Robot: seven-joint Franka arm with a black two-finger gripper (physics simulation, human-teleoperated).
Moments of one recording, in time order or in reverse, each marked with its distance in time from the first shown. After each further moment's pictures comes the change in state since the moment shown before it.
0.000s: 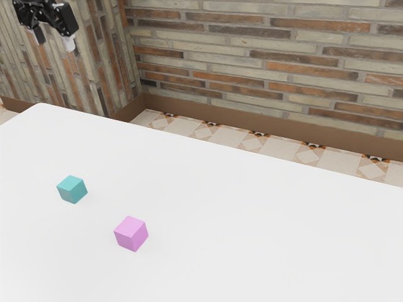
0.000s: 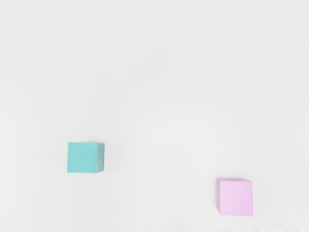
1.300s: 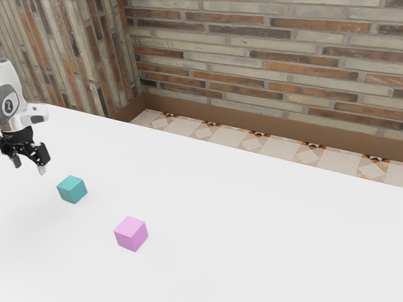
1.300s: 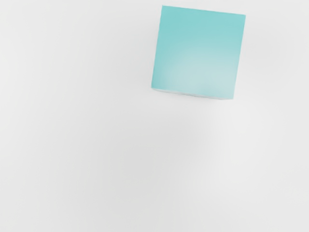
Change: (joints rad) arm 0.042 -0.013 0.343 -0.947 0.022 0.809 0.191
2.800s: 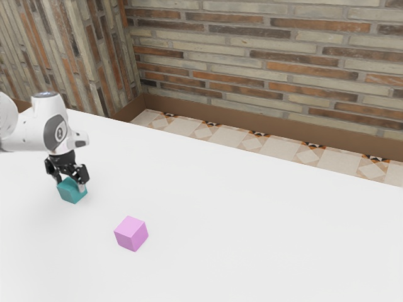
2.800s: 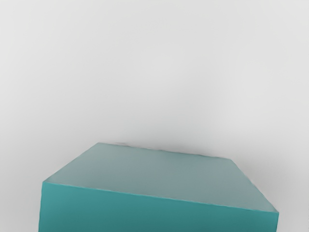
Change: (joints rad) arm 0.023 0.419 -0.088 0.223 -0.125 0.137 0.005
